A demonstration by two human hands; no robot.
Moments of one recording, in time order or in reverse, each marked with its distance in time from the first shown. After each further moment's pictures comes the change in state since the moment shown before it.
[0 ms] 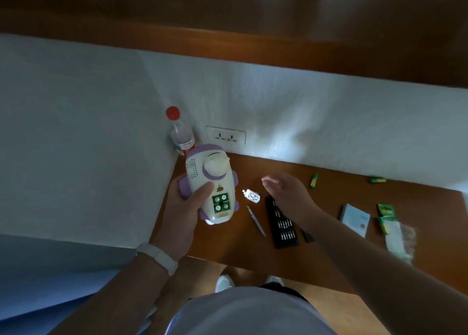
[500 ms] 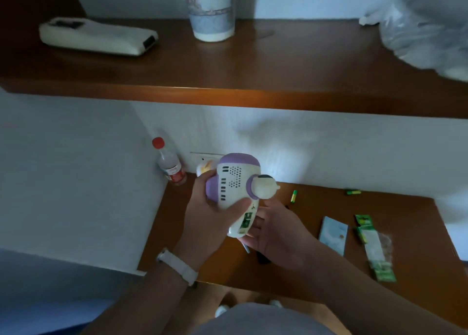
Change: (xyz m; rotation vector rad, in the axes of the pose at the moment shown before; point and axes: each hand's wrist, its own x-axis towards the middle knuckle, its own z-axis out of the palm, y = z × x) left_hand -0.026 0.028 0.093 0.388 -0.009 0.322; right_hand -0.079 -0.035 -0.028 1.211 -0.299 0.381
